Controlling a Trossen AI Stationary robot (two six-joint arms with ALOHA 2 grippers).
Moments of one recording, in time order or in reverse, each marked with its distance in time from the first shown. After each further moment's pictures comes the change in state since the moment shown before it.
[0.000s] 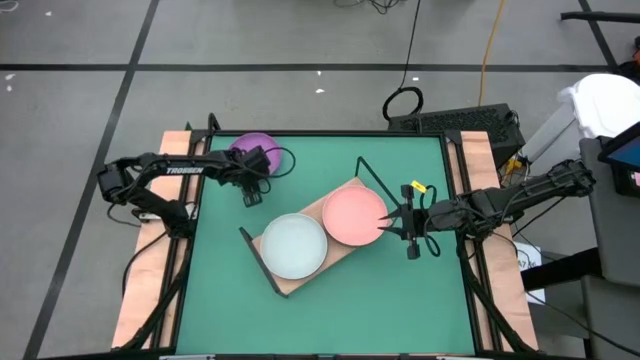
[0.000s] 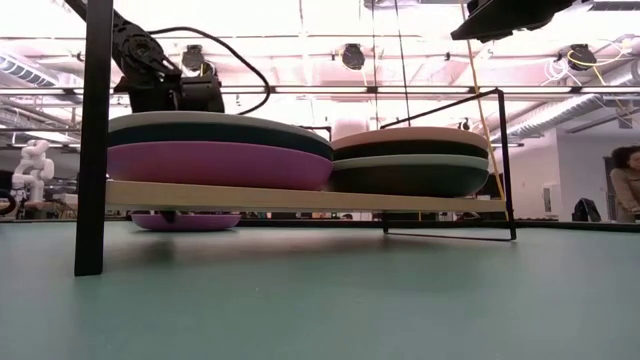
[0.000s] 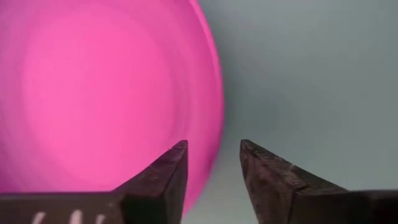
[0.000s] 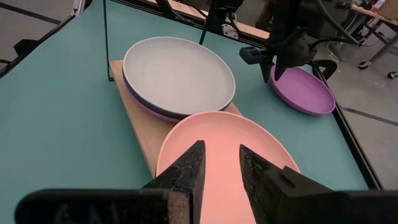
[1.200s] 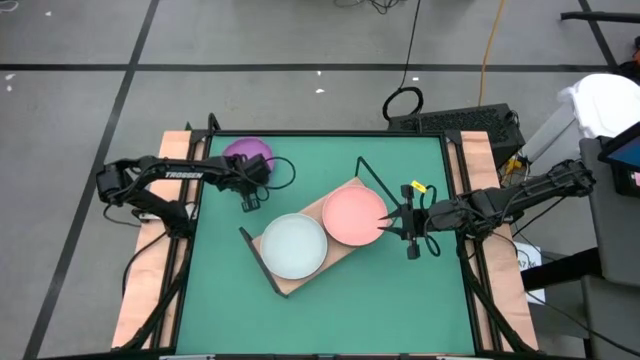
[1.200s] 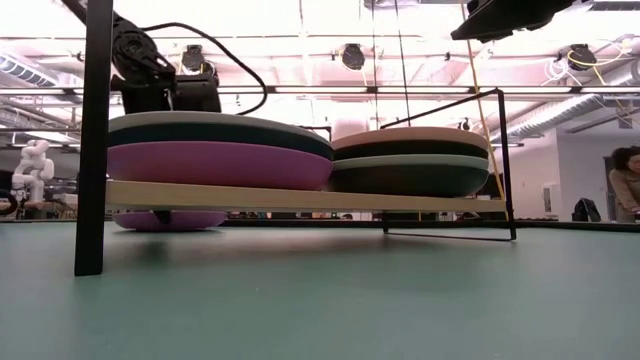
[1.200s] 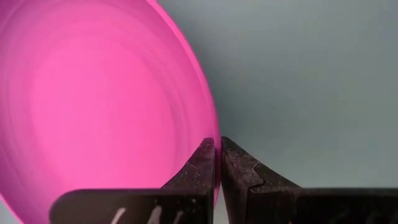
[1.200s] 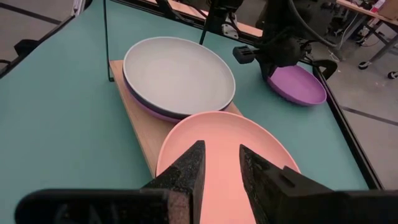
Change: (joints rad) left arm -0.067 -0.018 -0.036 -0.003 -0.040 -0.022; right arm 0.000 0.000 0.000 0.000 0.000 0.000
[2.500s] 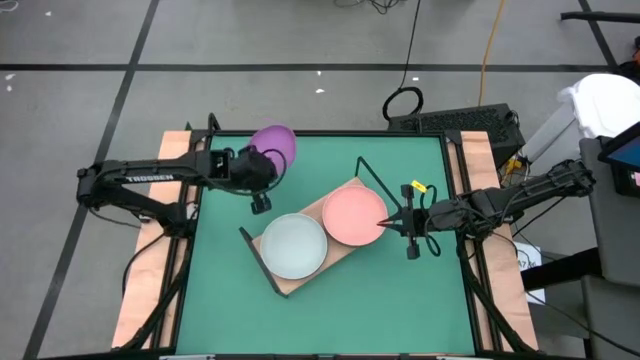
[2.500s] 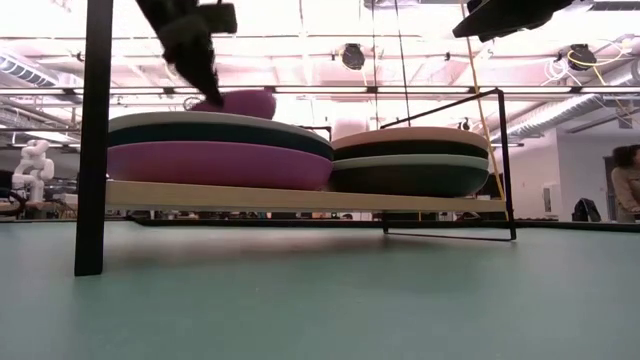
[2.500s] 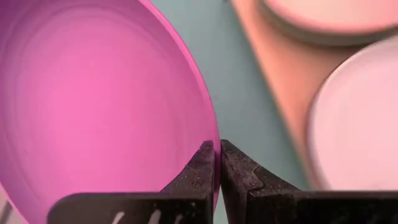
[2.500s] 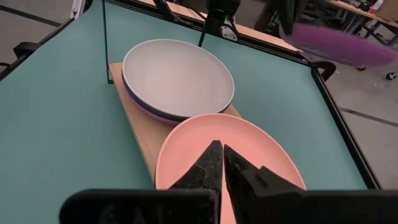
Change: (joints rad) left arm -0.299 -0.181 0.417 -0.263 -0.015 -0.192; right arm 0.000 0.000 0.000 0.008 0.004 0.000
